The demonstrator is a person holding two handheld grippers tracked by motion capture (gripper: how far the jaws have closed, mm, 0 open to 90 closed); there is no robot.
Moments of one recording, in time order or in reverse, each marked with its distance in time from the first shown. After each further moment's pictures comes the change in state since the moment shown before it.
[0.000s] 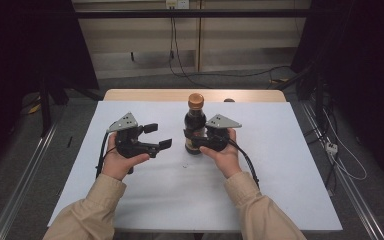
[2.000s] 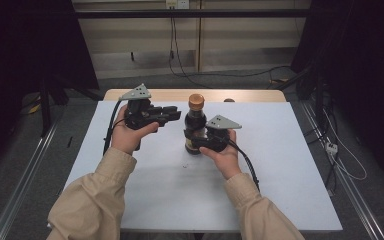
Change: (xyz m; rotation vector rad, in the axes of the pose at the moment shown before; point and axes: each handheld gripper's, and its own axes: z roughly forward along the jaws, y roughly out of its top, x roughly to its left) left arm 0.004 0.070 0.024 0.055 -0.041 0.045; right arm 0.002 -0.001 -0.001 -0.002 -0.009 -0.002
